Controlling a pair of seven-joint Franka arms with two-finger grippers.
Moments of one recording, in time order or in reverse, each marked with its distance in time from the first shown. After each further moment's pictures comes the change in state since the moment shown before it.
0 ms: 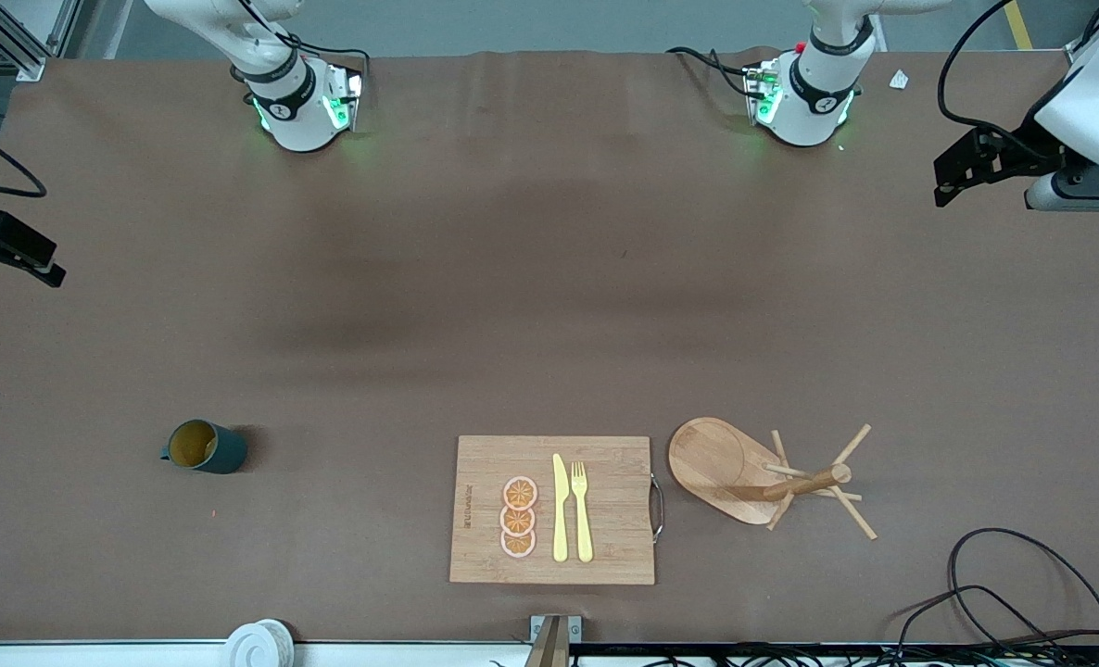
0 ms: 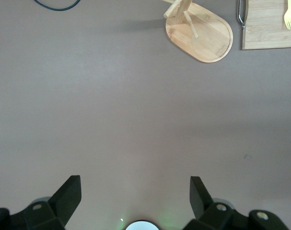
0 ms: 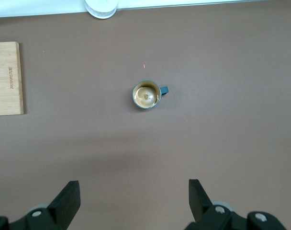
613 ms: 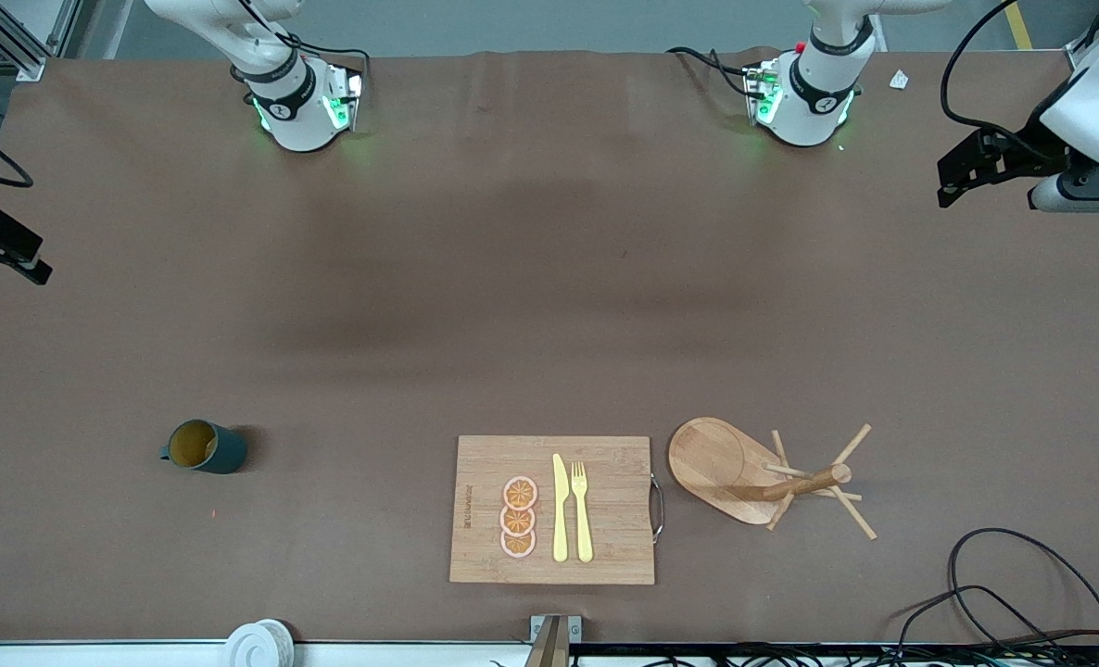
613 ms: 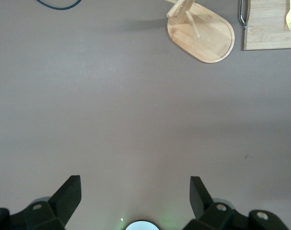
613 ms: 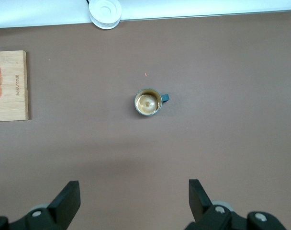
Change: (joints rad) left arm 0.003 0.003 0.004 0.000 0.000 0.000 0.000; right arm 0.001 0.004 0.005 0.030 0.000 0.001 0.000
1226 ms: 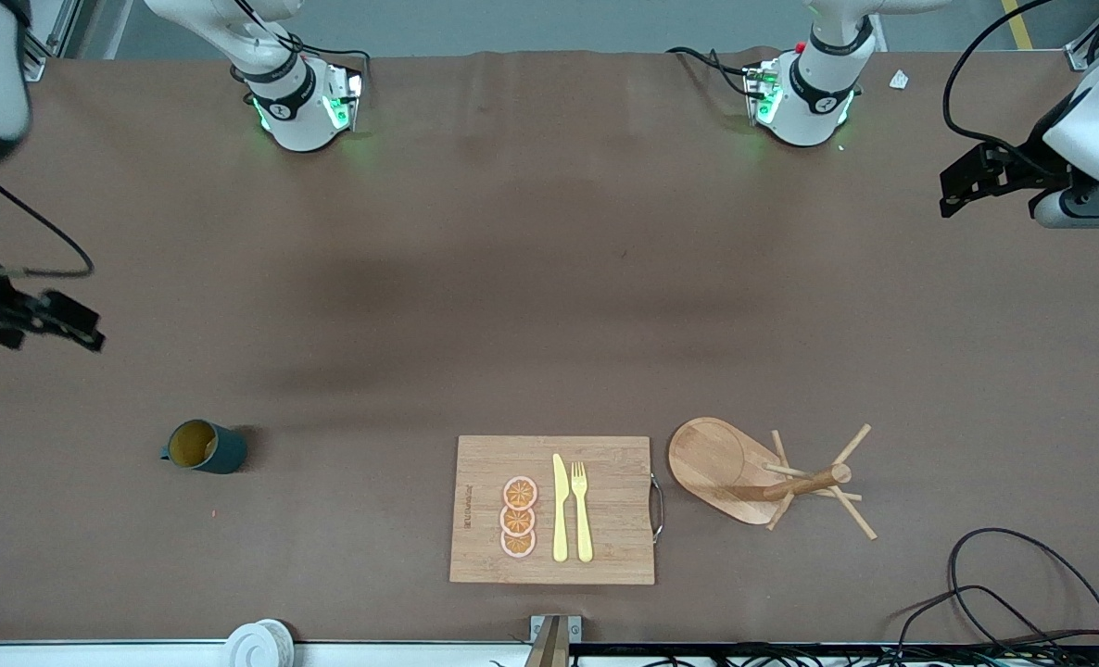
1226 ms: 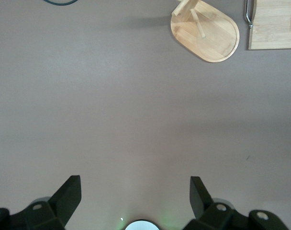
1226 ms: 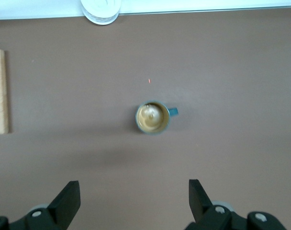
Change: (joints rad) left arm 0.008 0.033 0.004 0.010 0.000 0.000 0.000; right arm 0.008 0.206 0.005 -0.027 0.009 0.201 0.002
